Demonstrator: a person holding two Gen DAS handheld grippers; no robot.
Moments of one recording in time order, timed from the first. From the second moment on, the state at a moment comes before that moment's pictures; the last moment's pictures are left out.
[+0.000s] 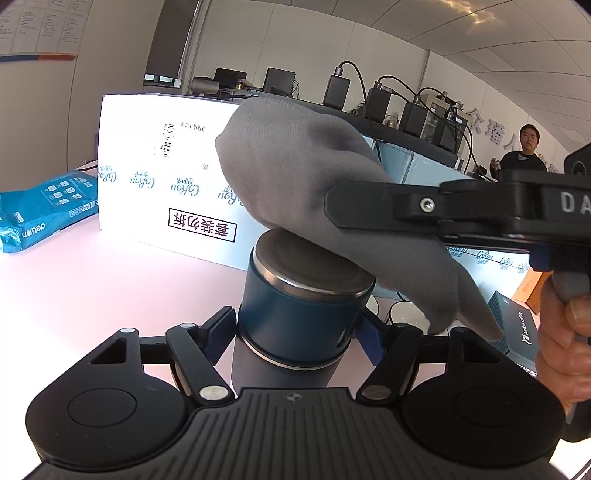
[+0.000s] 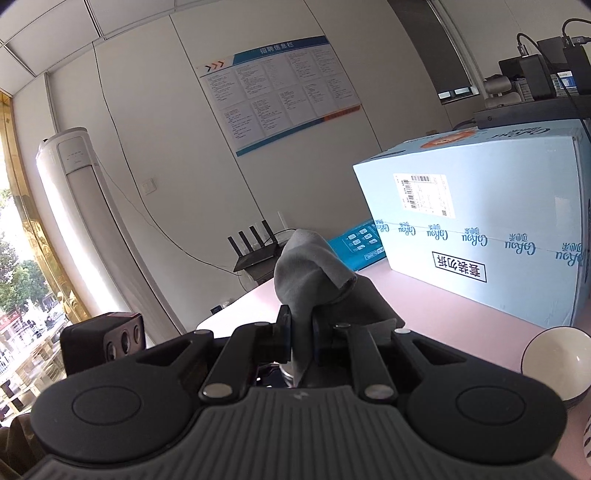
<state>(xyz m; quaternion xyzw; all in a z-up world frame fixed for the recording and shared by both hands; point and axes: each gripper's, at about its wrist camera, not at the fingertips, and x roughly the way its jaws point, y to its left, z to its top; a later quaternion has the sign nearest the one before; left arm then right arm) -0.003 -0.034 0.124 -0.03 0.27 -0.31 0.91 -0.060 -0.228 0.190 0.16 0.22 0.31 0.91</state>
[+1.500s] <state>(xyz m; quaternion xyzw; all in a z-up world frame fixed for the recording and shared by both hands) -0.003 -0.039 0.124 -0.03 0.27 -0.30 0.91 -0.029 -0.191 0.207 0.09 0.23 0.34 0.91</state>
